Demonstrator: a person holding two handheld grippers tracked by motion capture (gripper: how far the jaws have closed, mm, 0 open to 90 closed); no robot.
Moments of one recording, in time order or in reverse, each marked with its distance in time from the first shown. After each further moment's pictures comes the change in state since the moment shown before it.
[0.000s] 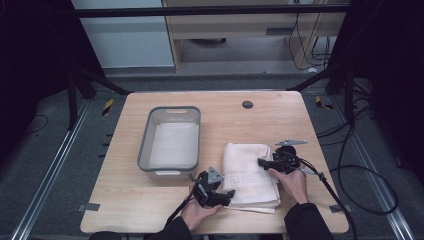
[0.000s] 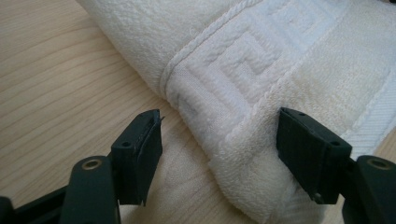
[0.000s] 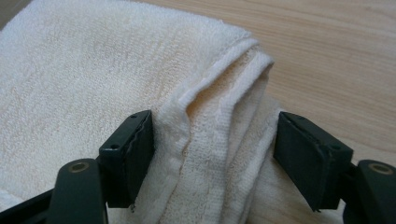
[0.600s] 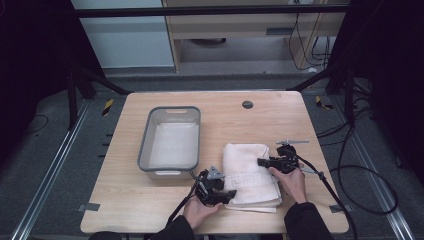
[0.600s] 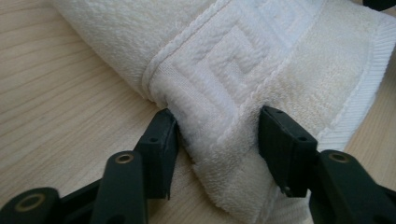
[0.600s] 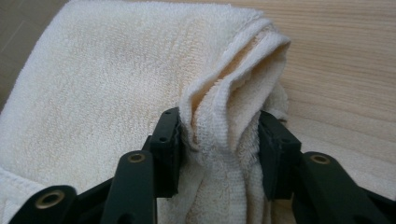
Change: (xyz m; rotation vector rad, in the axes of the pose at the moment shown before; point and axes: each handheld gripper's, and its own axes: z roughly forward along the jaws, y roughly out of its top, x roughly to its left) left arm 0.004 0.003 0.006 0.036 -0.128 -0.061; right arm -0.002 0.001 0.002 0.038 0.115 0.119
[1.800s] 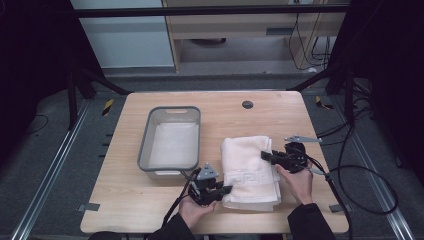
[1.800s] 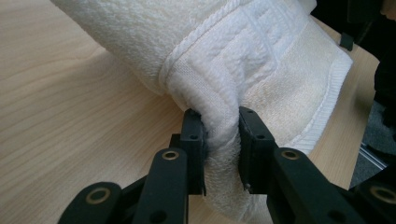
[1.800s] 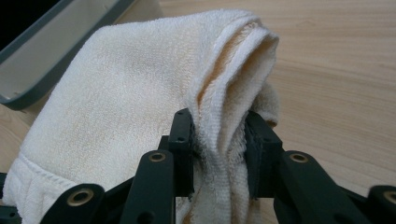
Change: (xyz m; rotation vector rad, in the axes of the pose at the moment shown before) left arm -0.009 0.010 -0.041 -0.111 -0.038 0.034; right arm 0.030 0.012 -0.054 -0.166 0.043 -0.077
